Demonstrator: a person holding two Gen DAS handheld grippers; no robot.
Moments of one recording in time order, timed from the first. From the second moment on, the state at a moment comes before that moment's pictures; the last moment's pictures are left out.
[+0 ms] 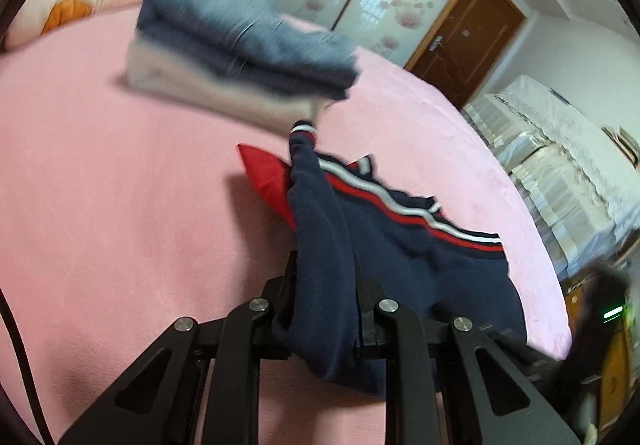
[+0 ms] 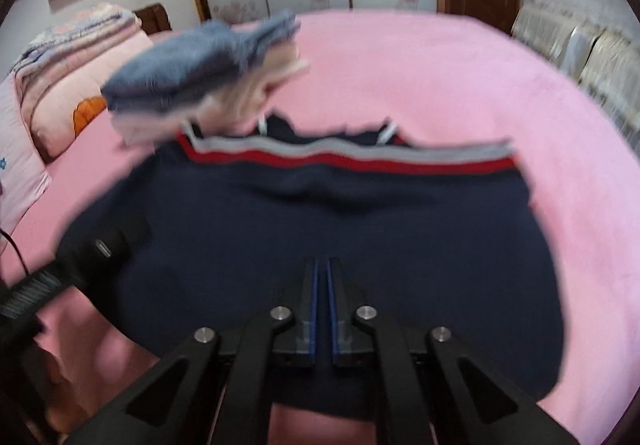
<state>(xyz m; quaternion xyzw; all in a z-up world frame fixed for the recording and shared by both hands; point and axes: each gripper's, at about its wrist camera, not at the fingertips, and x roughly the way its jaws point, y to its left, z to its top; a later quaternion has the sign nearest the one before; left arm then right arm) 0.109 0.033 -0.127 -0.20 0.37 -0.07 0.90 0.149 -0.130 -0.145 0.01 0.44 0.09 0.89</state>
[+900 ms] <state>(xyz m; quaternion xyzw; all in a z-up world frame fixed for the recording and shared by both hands) 0.108 -0.218 -0.133 0.13 0.40 -0.21 0.88 0.069 -0.300 -0.119 0.13 0.45 0.02 0.88</state>
